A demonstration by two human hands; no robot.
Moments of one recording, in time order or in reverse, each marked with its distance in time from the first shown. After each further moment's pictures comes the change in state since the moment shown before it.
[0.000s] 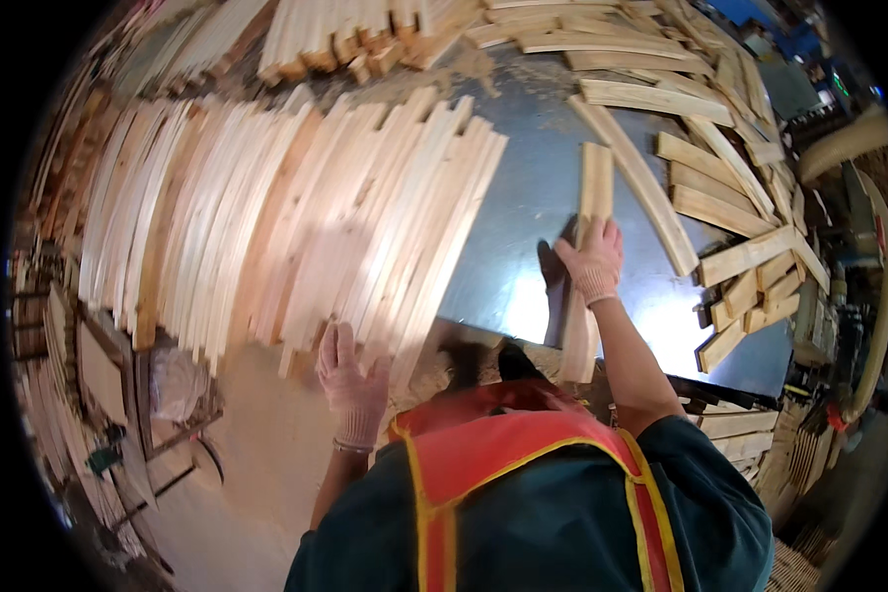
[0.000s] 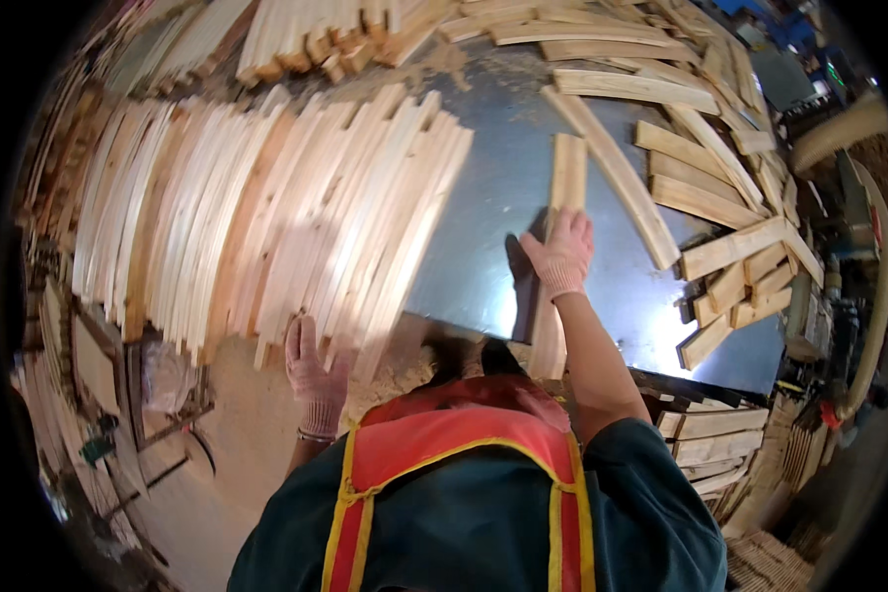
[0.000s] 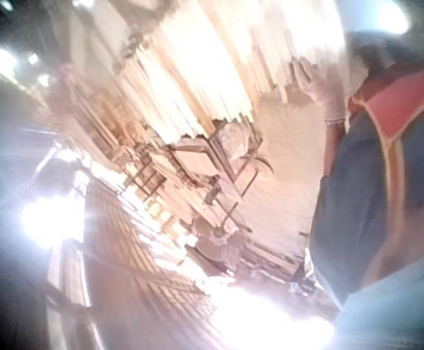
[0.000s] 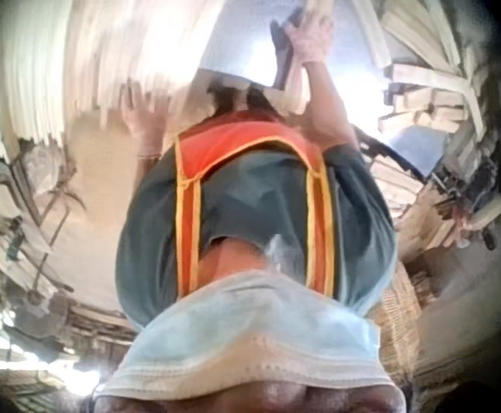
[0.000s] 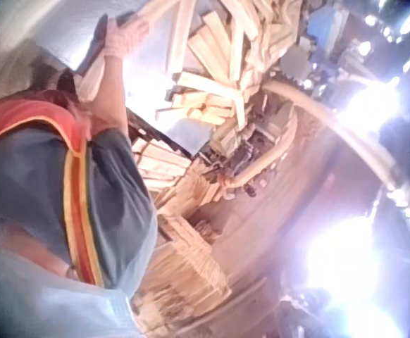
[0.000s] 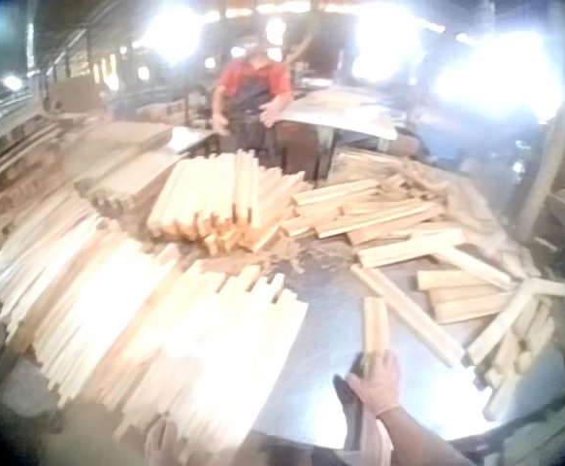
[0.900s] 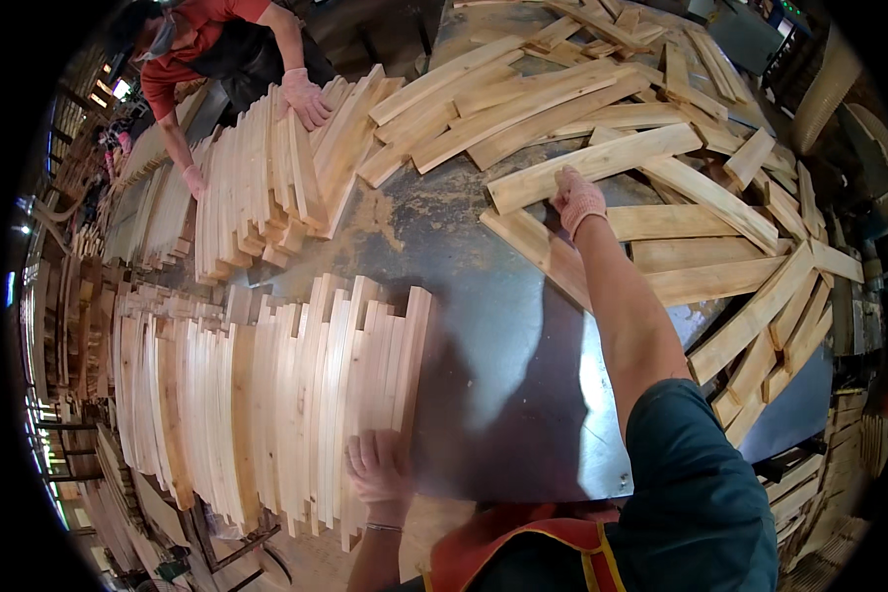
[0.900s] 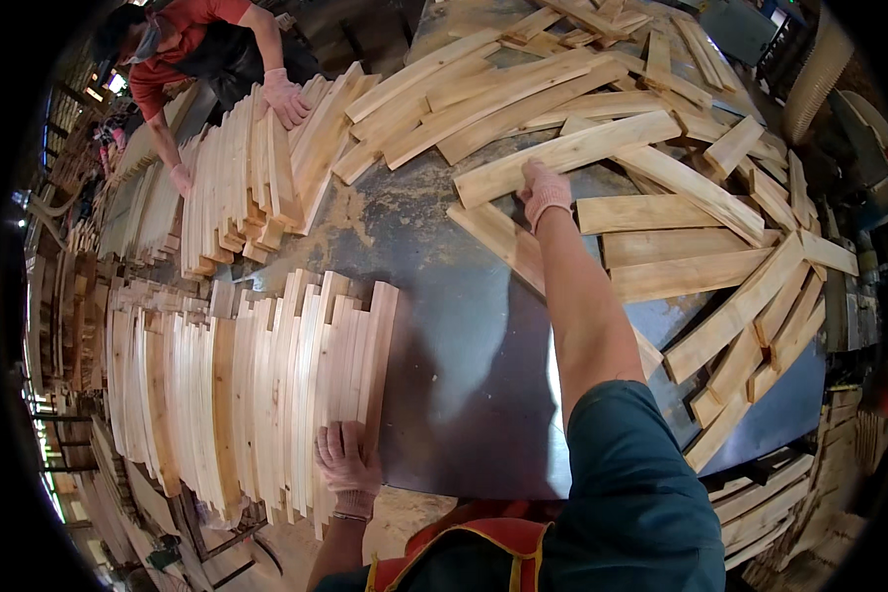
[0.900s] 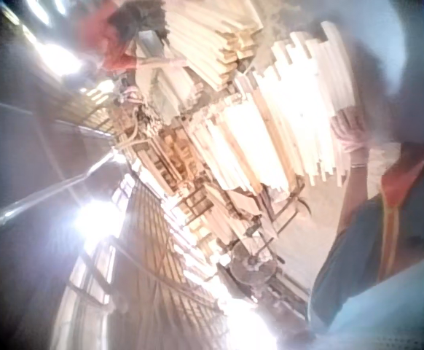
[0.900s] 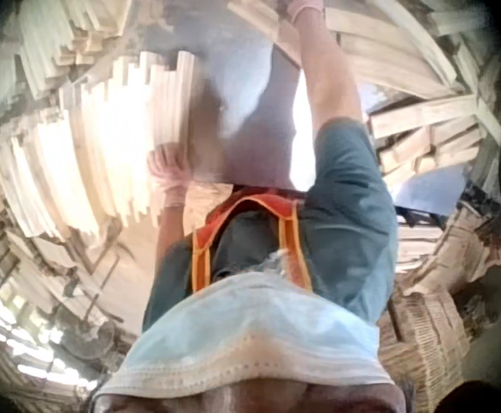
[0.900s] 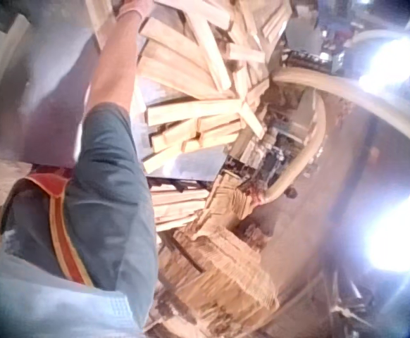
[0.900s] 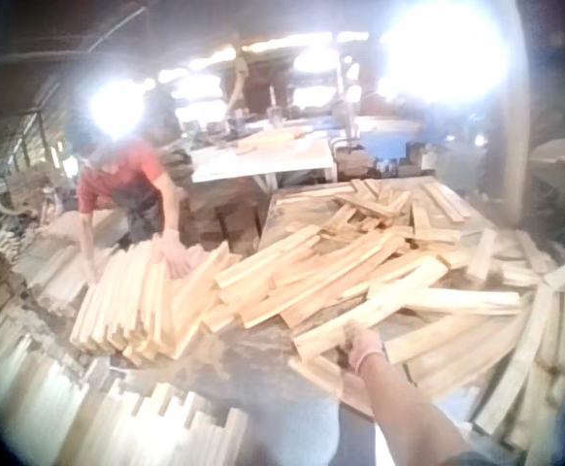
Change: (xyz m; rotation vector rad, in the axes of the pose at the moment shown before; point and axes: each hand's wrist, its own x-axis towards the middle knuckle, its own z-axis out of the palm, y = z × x) left_hand 0.119 0.130 0.139 0.488 0.027 0.457; right_hand 0.439 0.145 0.015 1.586 0.156 0.891
